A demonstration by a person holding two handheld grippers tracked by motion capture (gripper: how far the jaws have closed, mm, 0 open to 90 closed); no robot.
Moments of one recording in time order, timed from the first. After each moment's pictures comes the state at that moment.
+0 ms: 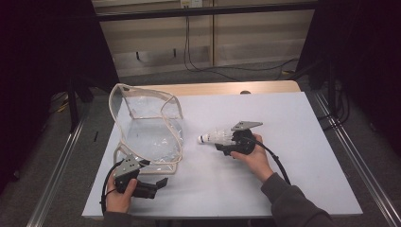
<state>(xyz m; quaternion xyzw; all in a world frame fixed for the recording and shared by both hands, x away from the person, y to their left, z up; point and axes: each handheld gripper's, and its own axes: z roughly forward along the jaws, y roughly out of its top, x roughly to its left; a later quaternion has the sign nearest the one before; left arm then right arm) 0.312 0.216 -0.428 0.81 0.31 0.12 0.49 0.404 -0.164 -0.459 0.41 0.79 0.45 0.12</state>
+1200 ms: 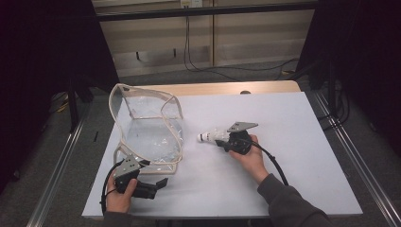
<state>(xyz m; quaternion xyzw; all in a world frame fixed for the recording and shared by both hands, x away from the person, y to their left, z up) 0.311 0.216 -0.429 0.81 0.31 0.11 0.49 0.405 -0.154 -0.461 0.38 0.80 0.45 0.14</state>
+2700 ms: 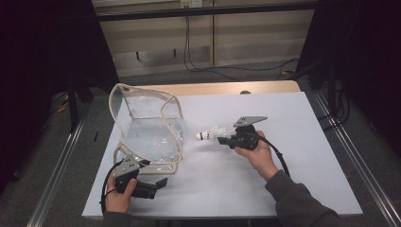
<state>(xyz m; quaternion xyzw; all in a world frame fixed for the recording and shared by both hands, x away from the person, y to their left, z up) 0.312 0.217 -0.429 0.81 0.31 0.11 0.49 0.395 -0.167 -0.421 0.37 0.79 0.48 0.09</state>
